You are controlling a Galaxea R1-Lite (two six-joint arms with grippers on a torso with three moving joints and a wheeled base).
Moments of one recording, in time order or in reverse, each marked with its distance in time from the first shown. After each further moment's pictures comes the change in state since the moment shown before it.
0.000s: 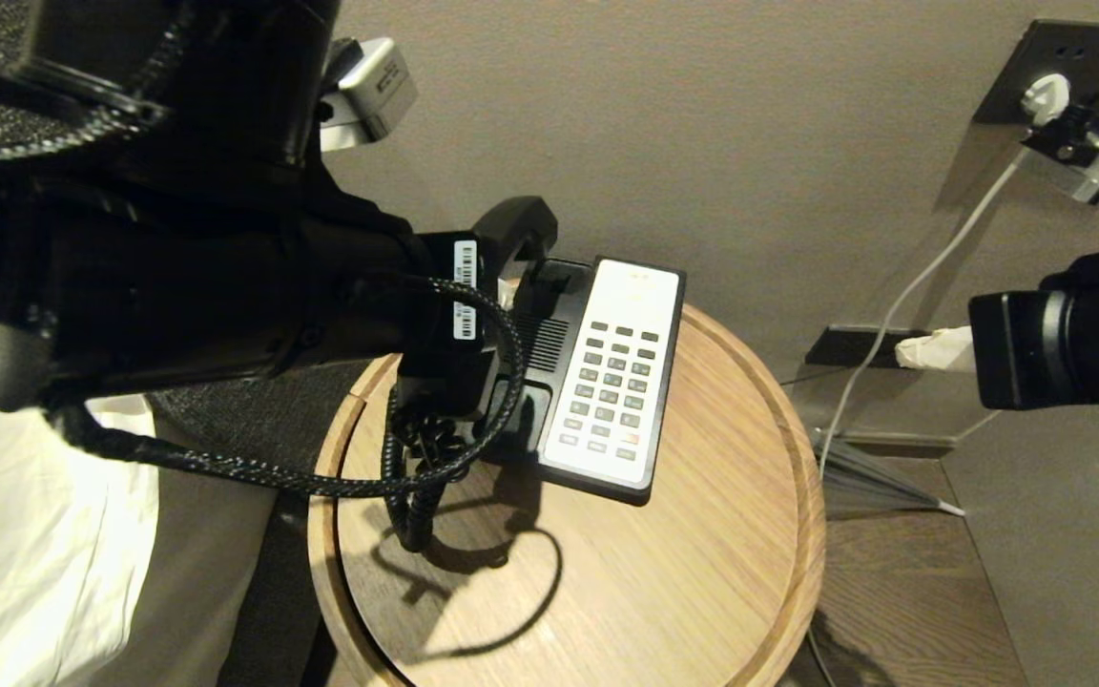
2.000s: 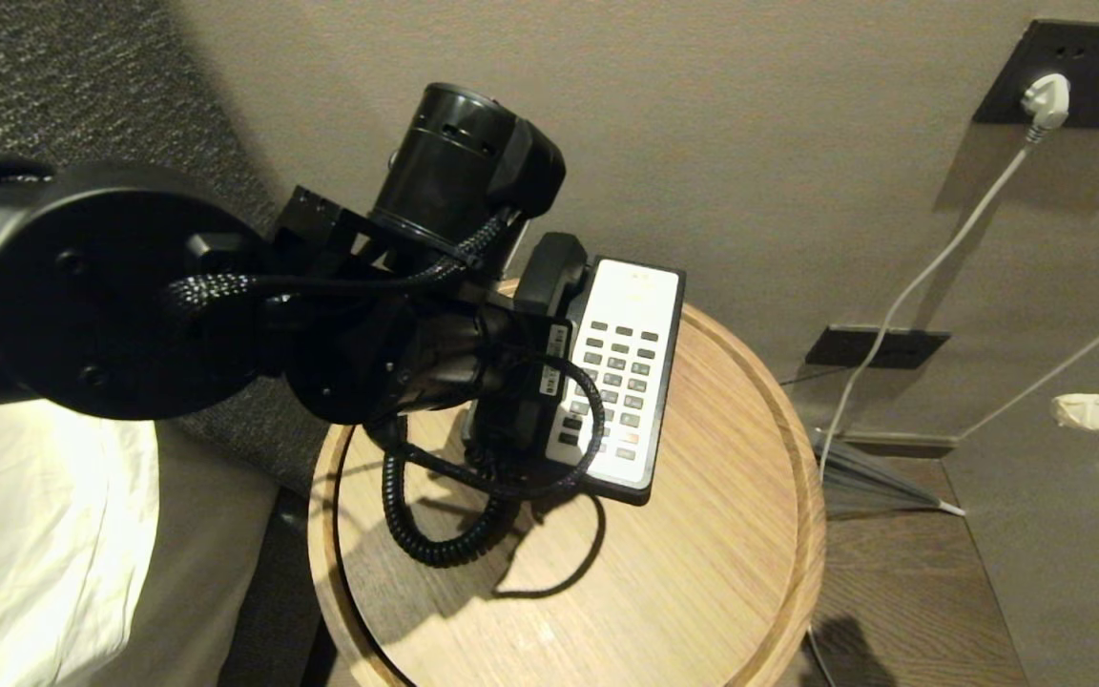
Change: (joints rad) left arm 0.033 0.205 -0.029 -0.031 0.030 0.075; right arm -0.045 -0.259 0.186 0.016 0.002 0.012
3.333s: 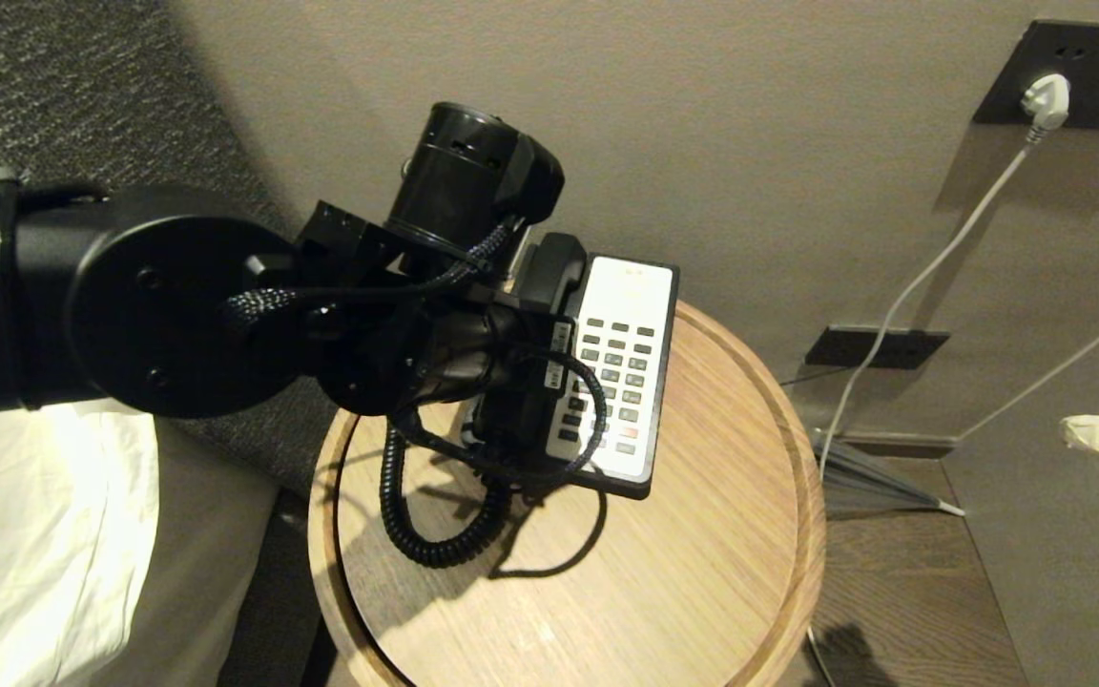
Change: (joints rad) left arm 0.024 0.027 0.011 -0.069 -0.027 0.030; right arm 0.000 -0.026 0.040 -0.001 0.006 0.000
